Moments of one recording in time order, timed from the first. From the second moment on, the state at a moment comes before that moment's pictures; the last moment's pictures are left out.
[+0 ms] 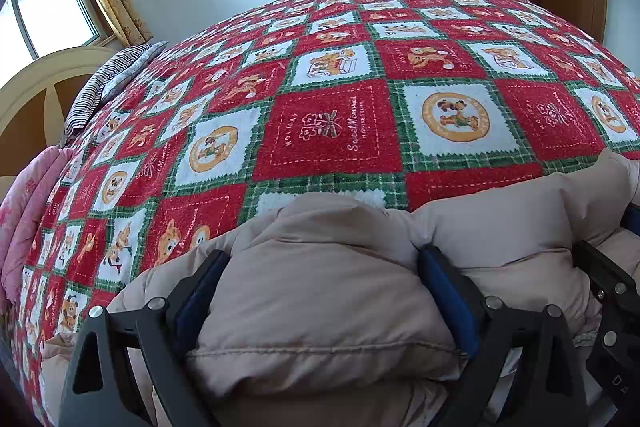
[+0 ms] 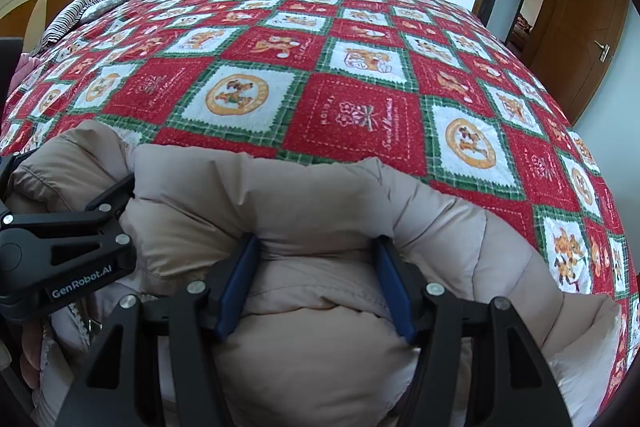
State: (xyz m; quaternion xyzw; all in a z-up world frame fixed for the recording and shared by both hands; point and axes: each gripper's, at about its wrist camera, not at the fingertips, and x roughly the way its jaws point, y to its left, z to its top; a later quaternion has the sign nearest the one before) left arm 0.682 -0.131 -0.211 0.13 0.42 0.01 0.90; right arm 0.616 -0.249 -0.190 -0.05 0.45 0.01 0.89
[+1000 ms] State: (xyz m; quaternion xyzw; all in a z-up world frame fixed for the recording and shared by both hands) left arm 0.327 0.059 -0.195 0.14 0.42 0.00 0.90; right arm 0.287 -0.381 -0.183 0.10 0.47 -0.04 0.88
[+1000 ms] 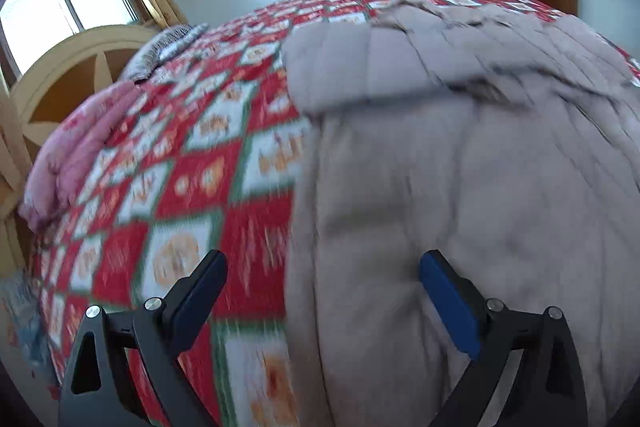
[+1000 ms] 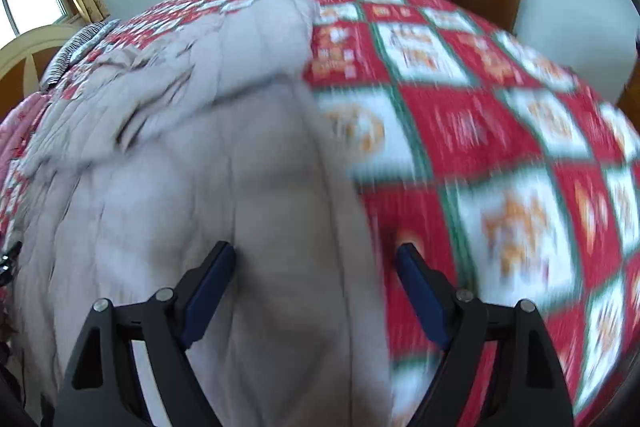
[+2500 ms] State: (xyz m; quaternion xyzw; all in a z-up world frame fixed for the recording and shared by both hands) left arm 0.180 0.082 -0.099 0.04 0.32 -0.11 0.94; right arm 0.104 -0.343 -0.118 0.15 0.29 0.06 0.94
